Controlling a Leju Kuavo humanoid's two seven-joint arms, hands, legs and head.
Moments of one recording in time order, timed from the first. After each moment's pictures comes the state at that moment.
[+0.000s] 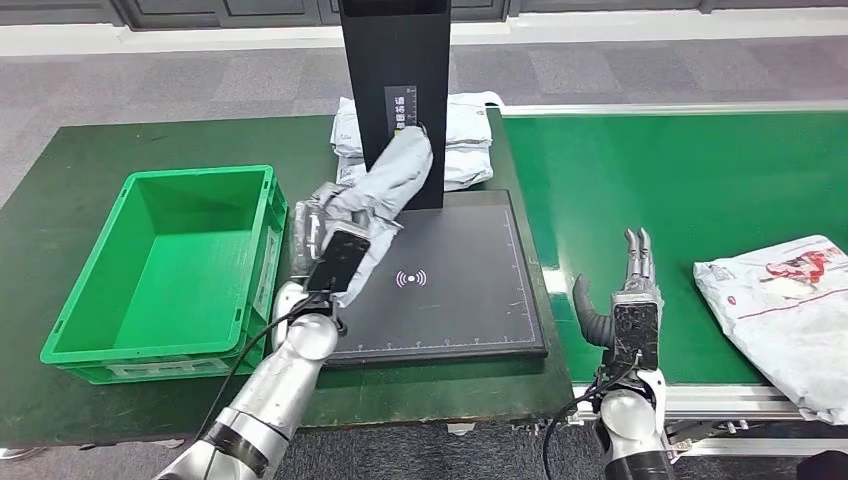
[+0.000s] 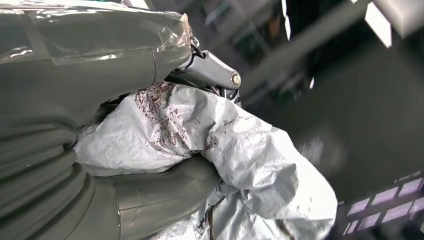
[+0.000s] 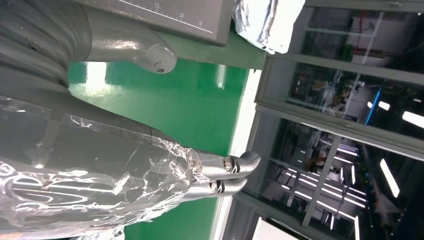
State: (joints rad) left arm -0.49 -0.26 -0.30 -0.90 -0.59 0.55 -0.38; right arm -0.13 0.10 0.05 -1.31 0.29 -0.28 -0.39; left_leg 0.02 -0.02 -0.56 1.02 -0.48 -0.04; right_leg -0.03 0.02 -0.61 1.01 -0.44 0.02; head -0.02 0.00
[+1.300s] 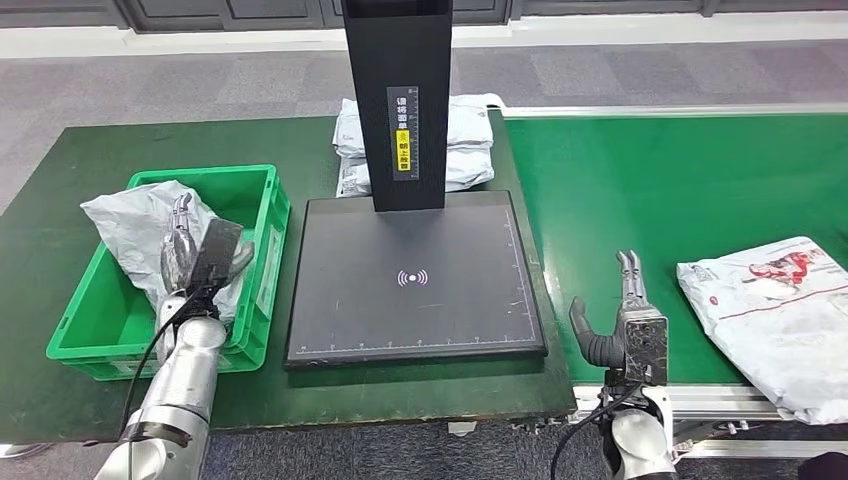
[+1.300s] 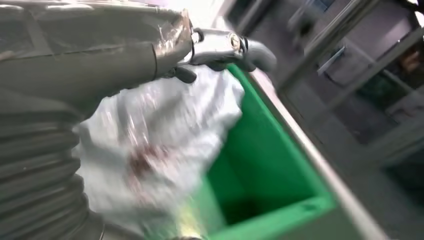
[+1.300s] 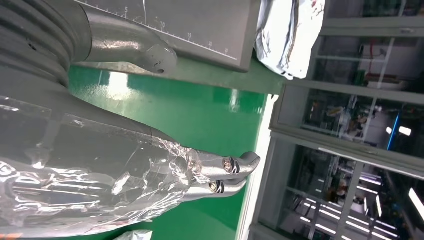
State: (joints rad) left arm -0.50 -0.10 0.22 -0.77 -0.78 0.38 -0.29; right arm -0.07 0.08 0.03 -1.33 0.22 -0.16 -0.37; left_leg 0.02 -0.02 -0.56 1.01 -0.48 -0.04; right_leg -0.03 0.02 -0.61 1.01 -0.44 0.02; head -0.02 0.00
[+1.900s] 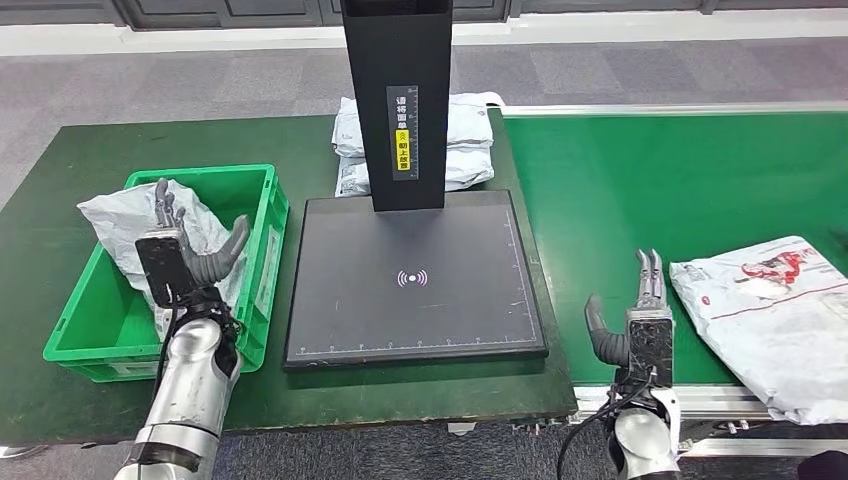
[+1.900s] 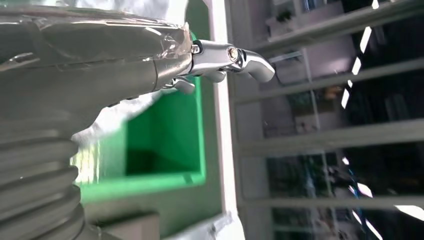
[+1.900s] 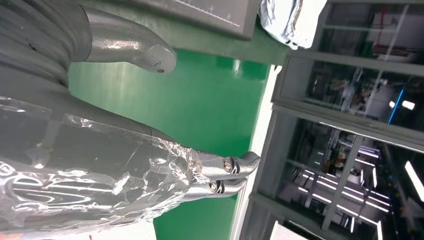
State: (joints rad) left arm -0.41 -0.13 0.07 -0.99 -0.21 0.30 -0.53; right arm -0.07 0.06 0.02 -1.33 0.26 -0.27 -0.37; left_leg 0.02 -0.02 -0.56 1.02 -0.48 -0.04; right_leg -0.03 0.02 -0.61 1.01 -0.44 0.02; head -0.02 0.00
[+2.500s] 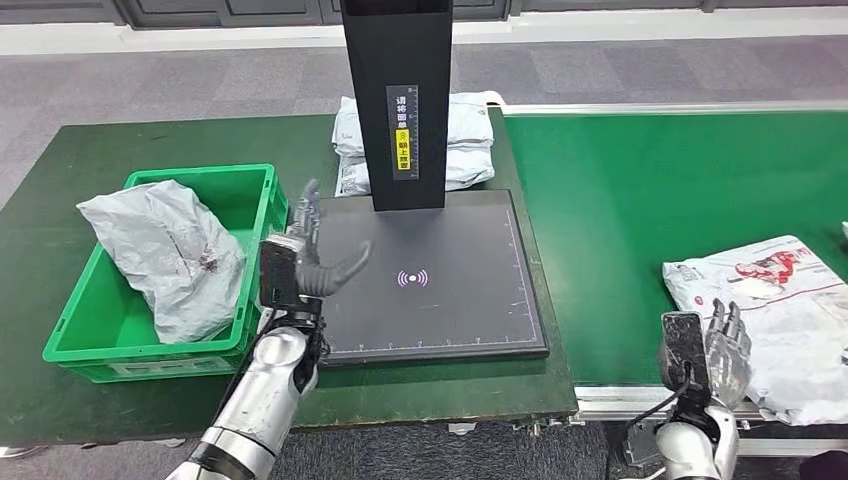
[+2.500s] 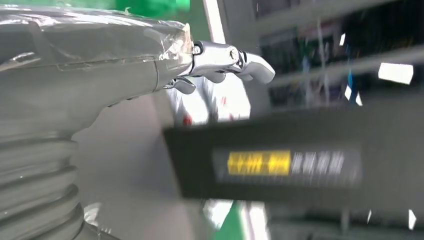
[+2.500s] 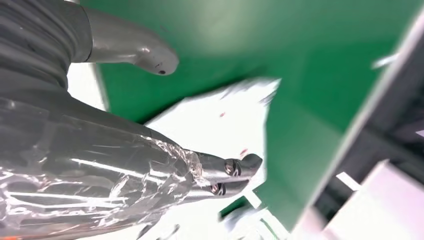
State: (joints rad) left arm -0.43 -0.25 -0.25 -0.88 -0.18 0.16 -0.50; right arm -0.09 -0.04 -0.20 -1.11 0.55 -0.41 -0.13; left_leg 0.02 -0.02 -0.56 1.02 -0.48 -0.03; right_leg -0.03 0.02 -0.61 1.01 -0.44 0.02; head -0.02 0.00
